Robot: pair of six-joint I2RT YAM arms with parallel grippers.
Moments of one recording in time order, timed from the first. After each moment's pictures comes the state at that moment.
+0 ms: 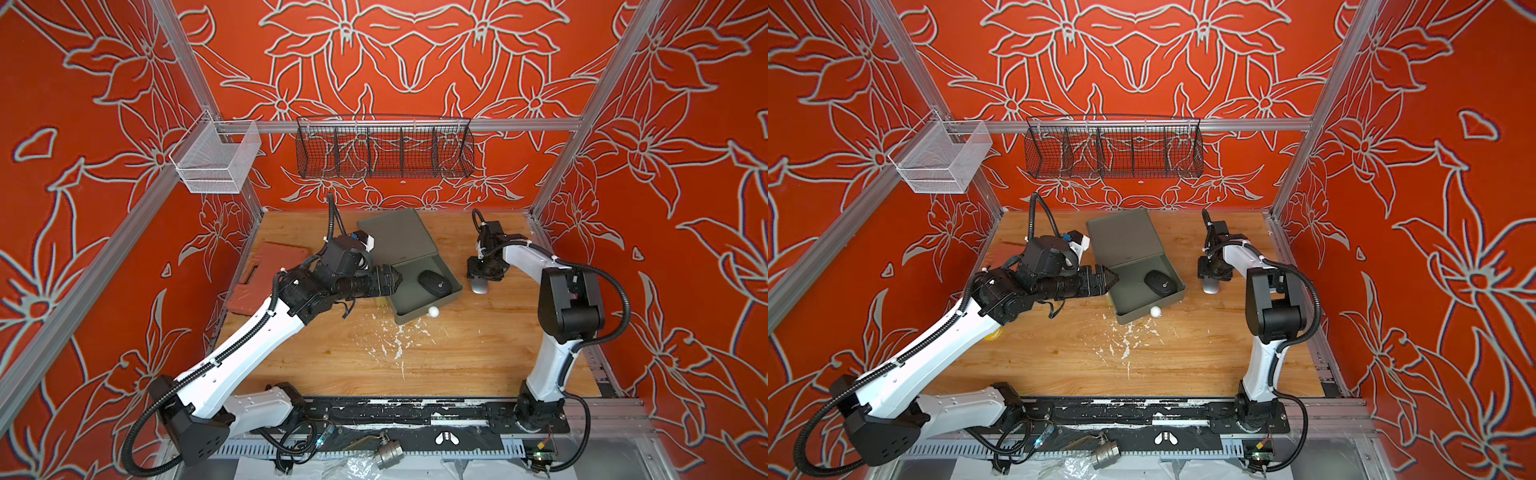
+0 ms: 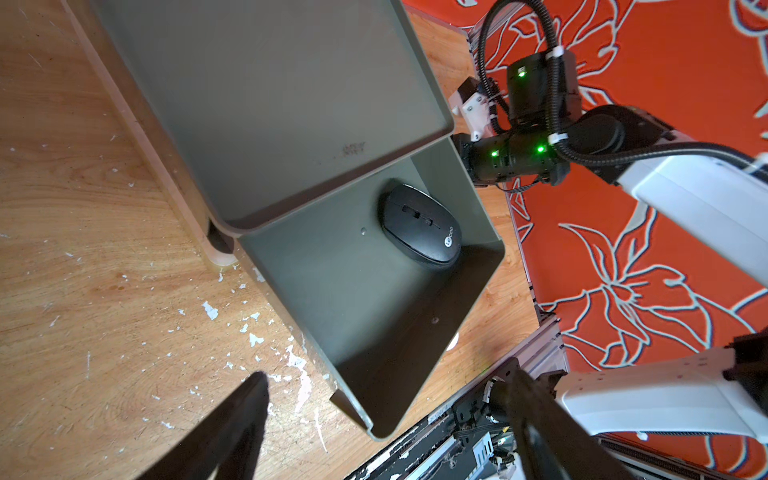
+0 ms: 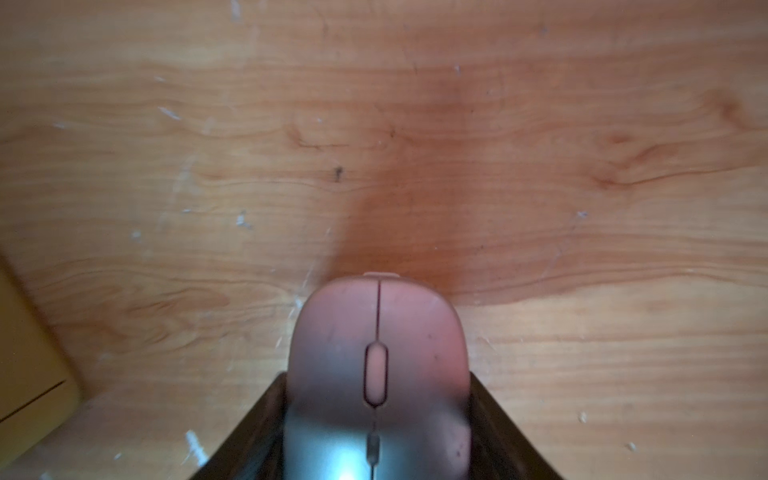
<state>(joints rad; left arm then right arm) -0.64 1.19 1.29 -0.76 0.15 -0.70 0.10 1.93 1.38 -0.76 -0.02 0.21</state>
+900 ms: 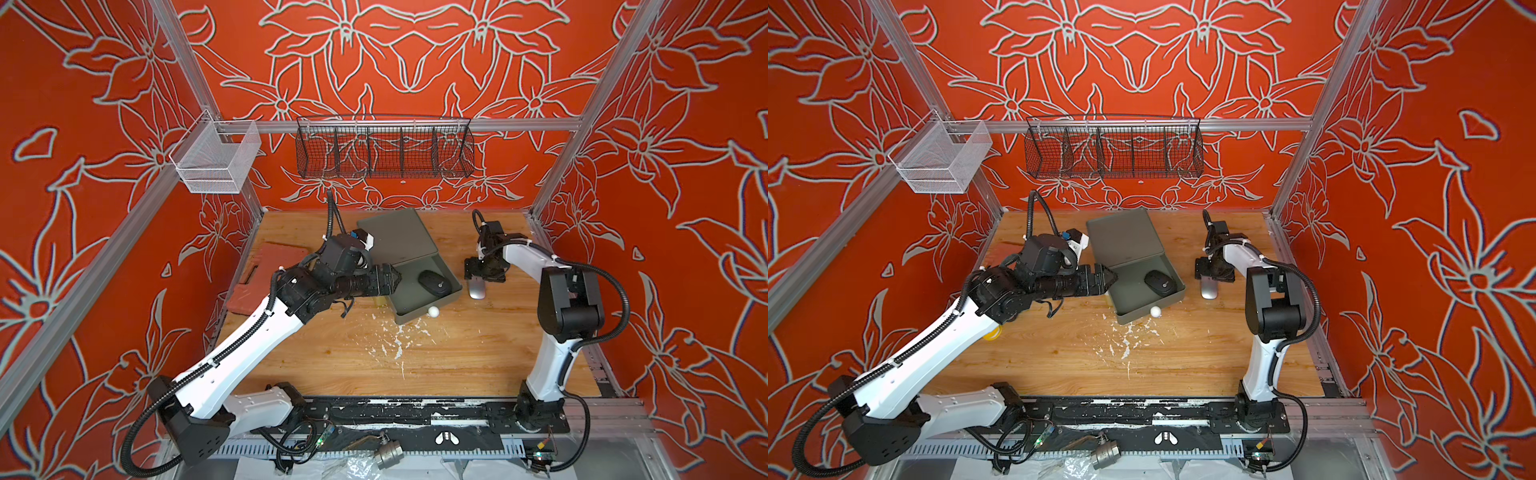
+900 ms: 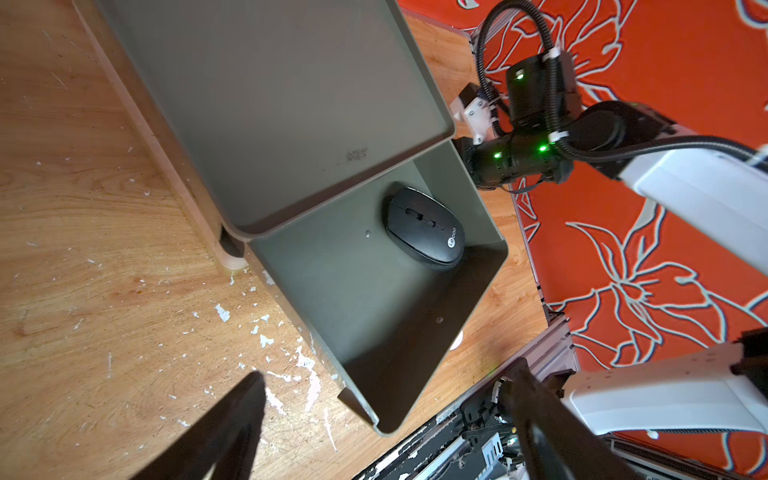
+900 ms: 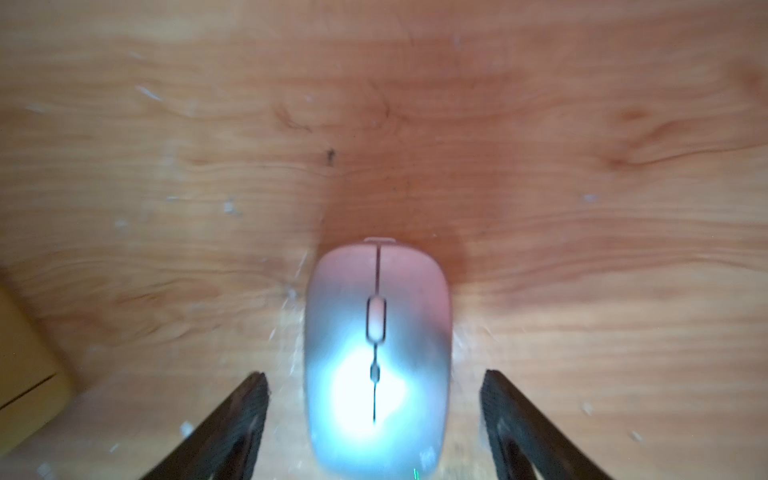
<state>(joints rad) -0.64 1.18 1.31 -0.79 0.13 -0.68 0.10 1.88 1.41 -0.82 -0.02 0.22</state>
